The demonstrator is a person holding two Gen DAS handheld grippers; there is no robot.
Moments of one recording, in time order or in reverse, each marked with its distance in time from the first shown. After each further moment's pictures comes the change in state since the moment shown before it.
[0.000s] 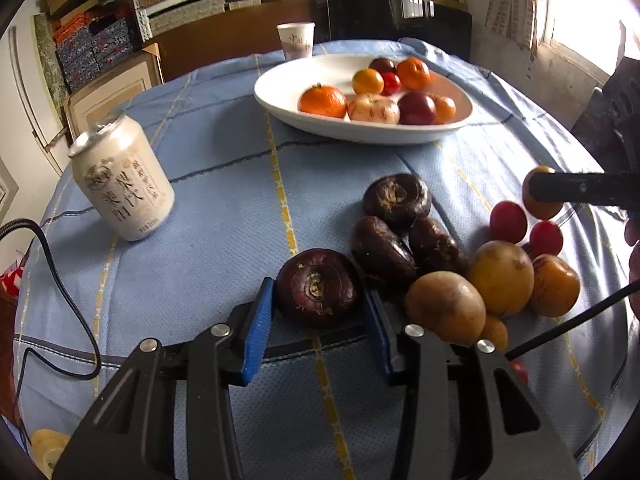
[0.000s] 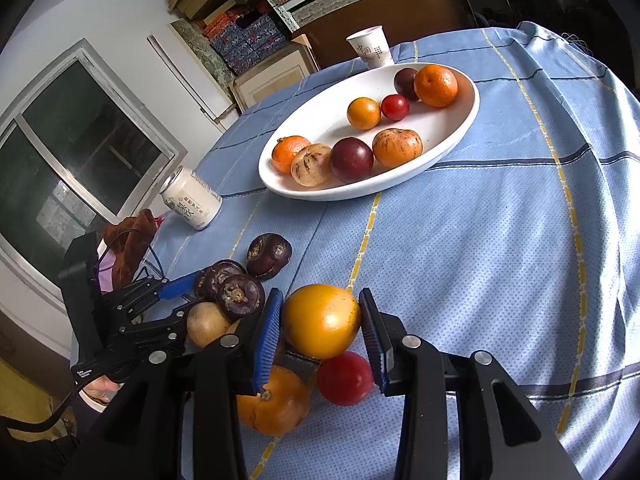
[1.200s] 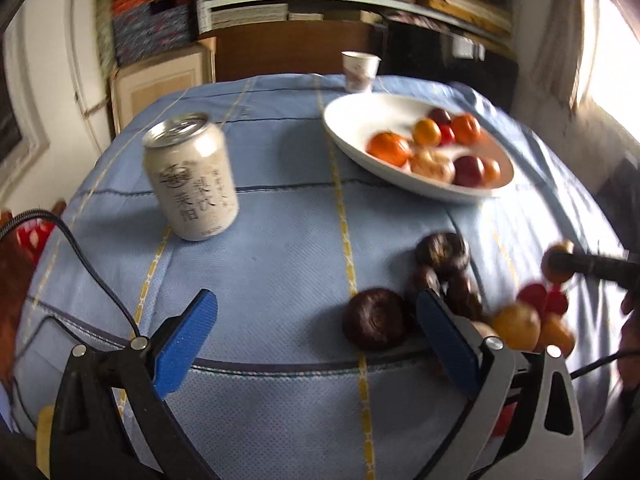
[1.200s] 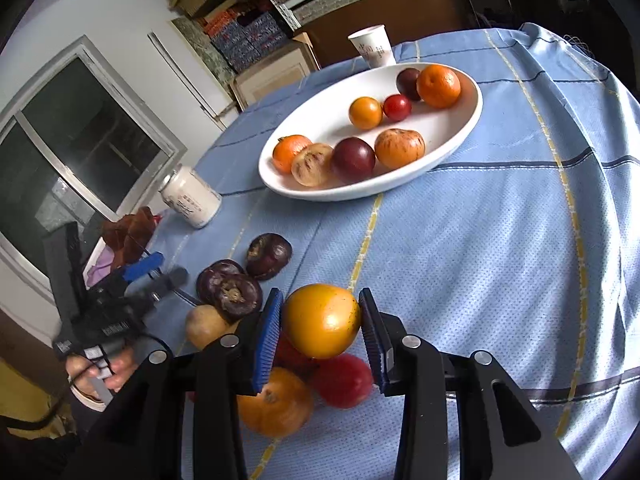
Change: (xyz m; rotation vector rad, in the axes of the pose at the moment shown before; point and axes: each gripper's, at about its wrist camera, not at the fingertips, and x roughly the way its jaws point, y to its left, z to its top) left arm -0.017 0.027 0.006 -0.153 -0.056 0.087; right arm 0.000 0.001 0.002 -0.014 -0.003 -0.002
